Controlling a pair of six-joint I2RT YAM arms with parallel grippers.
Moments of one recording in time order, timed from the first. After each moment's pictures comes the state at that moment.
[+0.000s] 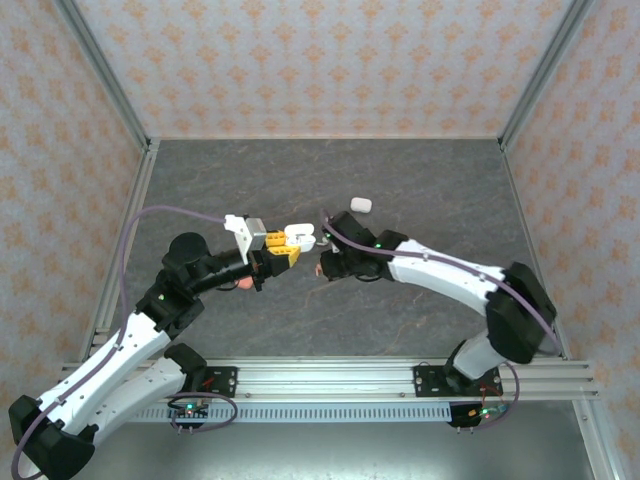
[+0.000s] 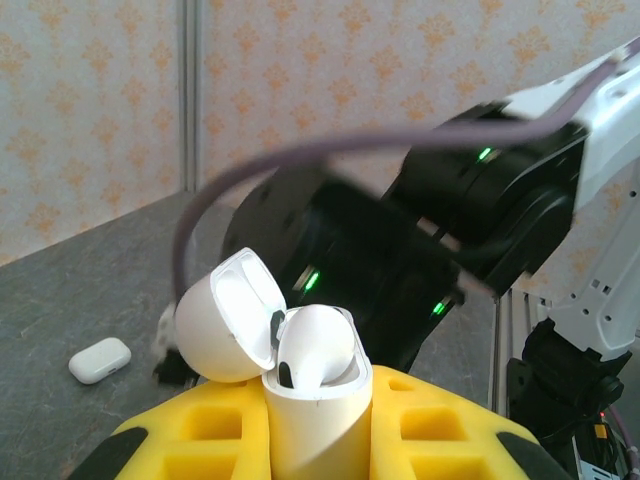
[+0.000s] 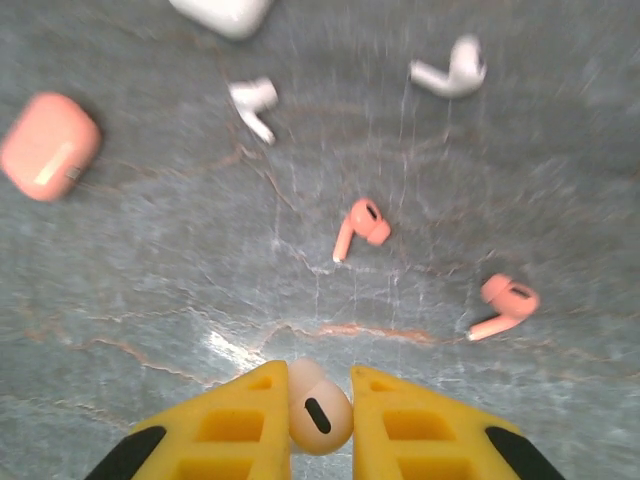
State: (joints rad) left arm -0.54 0.74 0.65 0.05 0.55 -0.12; right arm 0.86 1.49 1.08 -0.57 0.00 0.49
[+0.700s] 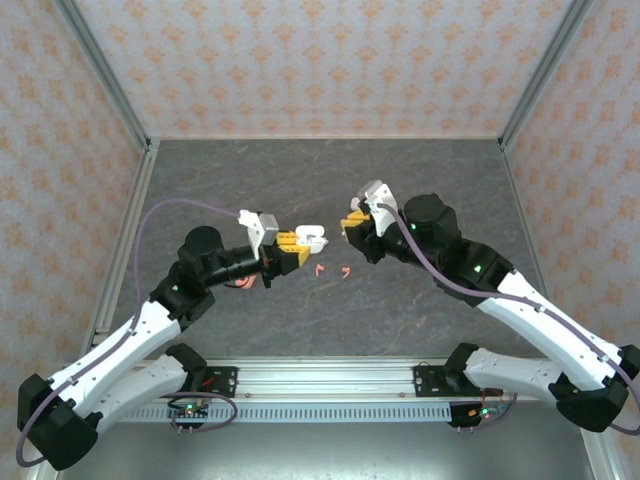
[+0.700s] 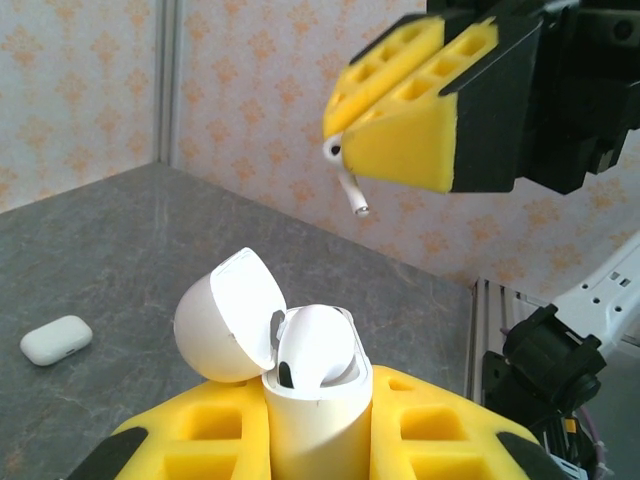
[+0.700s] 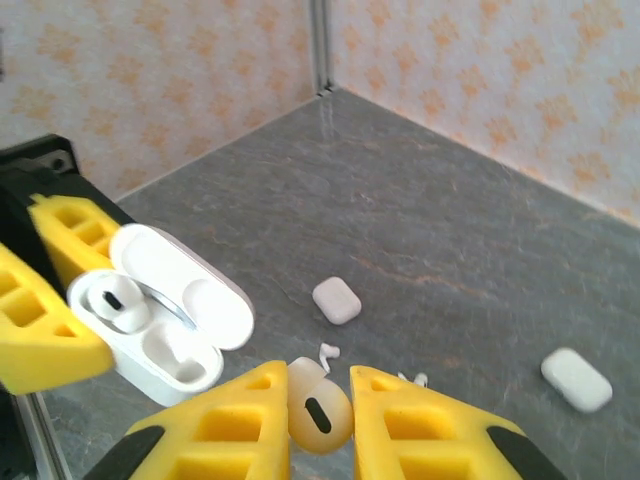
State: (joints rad) left arm -0.56 0.85 0.64 0.12 0.58 -0.18; right arm 0.83 1.00 1.15 -0.50 -0.06 0.01
